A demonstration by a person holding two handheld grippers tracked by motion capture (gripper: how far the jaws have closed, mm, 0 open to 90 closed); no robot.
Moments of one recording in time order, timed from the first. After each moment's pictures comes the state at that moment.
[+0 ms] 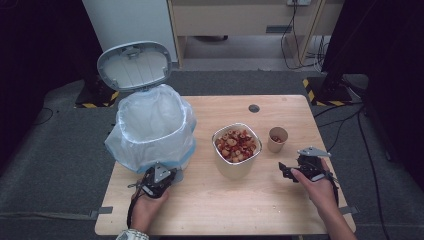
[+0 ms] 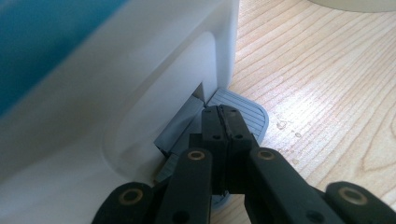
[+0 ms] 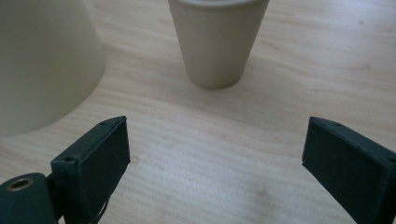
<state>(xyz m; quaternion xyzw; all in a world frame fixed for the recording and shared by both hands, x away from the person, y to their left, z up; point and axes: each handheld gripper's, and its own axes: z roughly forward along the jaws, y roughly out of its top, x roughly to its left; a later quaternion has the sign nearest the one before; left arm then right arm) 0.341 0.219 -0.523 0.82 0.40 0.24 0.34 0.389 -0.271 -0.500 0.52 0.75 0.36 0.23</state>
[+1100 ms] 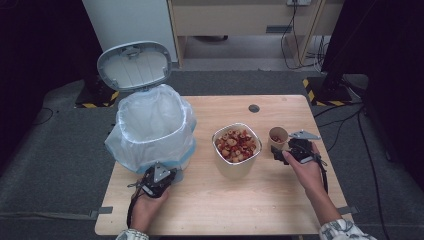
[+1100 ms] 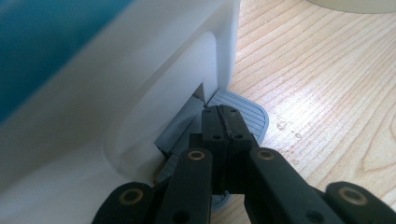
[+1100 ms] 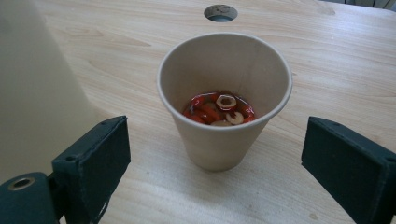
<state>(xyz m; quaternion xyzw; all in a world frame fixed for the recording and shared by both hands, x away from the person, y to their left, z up) 0.342 0.219 -0.523 0.82 0.40 0.24 0.34 0.437 -0.247 -0.486 0.51 0.73 0.37 0.25</state>
